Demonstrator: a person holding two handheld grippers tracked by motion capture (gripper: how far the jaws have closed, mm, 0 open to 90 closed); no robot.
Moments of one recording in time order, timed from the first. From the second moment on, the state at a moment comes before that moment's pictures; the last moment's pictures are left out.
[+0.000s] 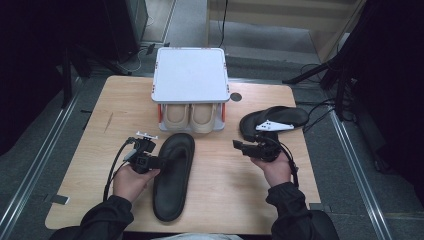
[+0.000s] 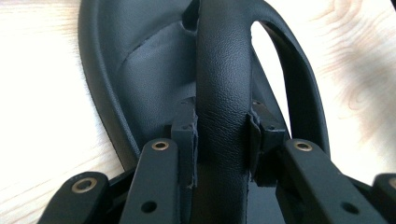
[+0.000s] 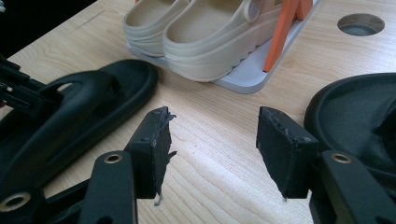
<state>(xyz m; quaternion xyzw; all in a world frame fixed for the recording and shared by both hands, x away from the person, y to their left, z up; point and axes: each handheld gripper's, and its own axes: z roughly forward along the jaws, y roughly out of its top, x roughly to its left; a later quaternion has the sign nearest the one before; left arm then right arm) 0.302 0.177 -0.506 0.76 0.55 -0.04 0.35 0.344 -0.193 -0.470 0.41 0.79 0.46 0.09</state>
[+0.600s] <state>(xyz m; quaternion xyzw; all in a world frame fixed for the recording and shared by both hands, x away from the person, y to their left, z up) 0.304 0.184 -0.496 0.75 0.54 -0.04 0.39 0.344 -0.201 -0.468 0.41 0.78 0.46 0.10</state>
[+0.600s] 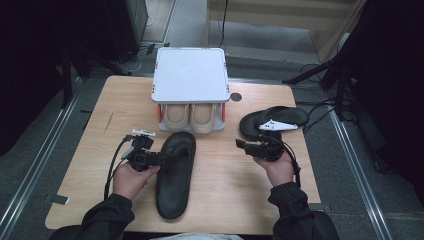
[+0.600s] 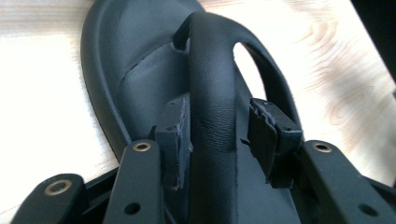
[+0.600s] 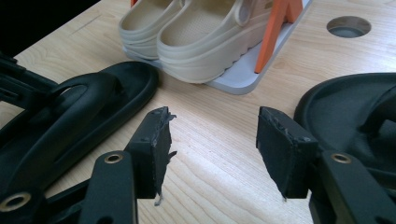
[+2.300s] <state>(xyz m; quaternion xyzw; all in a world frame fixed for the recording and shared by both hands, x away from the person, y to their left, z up) 0.319 0.241 -0.487 0.74 0.54 -0.01 0.40 0.400 -0.302 -0.476 0.49 0.76 0.42 0.12</state>
